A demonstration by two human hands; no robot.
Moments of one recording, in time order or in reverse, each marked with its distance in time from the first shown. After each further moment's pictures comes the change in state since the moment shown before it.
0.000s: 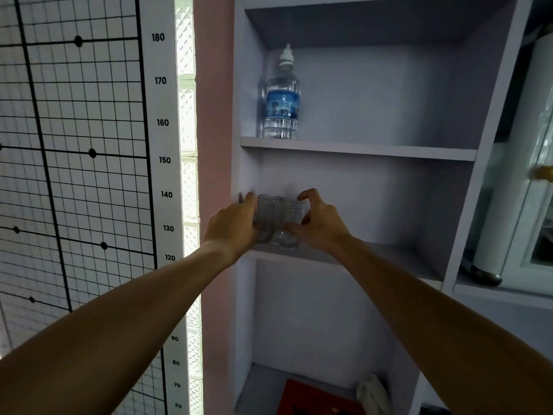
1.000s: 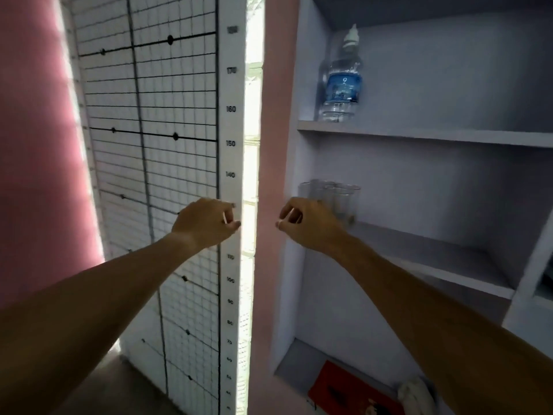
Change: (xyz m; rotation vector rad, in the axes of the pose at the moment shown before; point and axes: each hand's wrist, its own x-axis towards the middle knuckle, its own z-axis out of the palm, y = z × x) left_hand -0.087 -0.087 -0.089 0.201 -0.133 -0.278; right_hand -0.026 -0.060 0.070 0.073 -0.201 -0.345
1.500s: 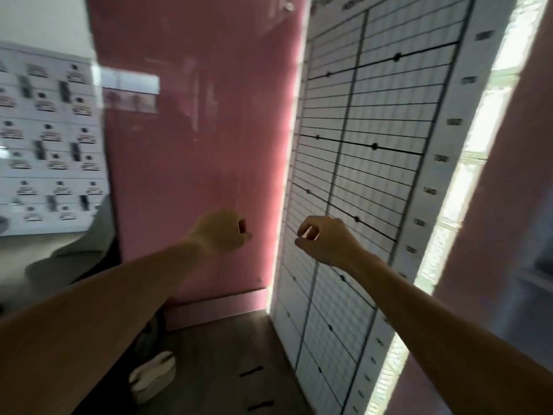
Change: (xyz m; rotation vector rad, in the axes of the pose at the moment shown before) left_hand -0.223 -0.209 -0.175 0.350 -0.042 -0.570; right_hand 0.006 -0.252 0.188 0.265 -0.386 -0.383
